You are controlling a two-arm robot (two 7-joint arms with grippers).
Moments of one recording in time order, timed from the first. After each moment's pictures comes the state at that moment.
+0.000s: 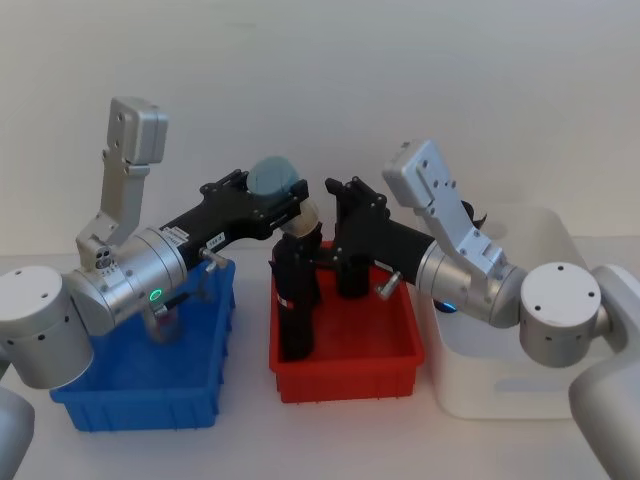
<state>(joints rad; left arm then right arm) -0.51 0.37 0.30 -1.36 -0.51 0.14 -0.52 0.60 0.04 -0.34 -1.12 -0.08 -0.12 0.61</state>
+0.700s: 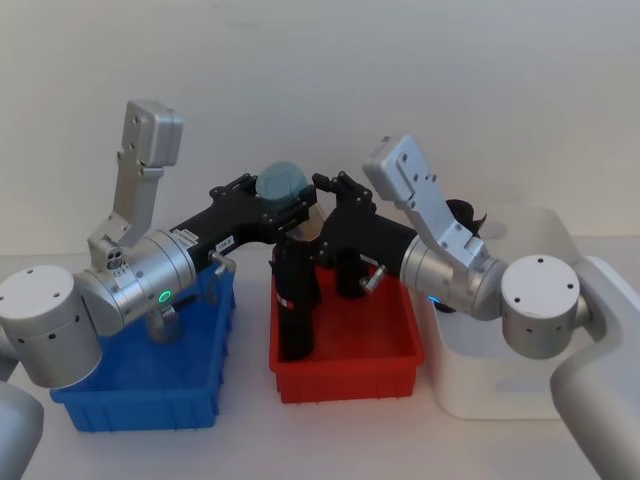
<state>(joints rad) -0.52 0.36 0.31 -1.35 -0.49 0.15 -0.52 0.64 0.01 -0.36 -1.06 -0.09 -0.13 0.59</state>
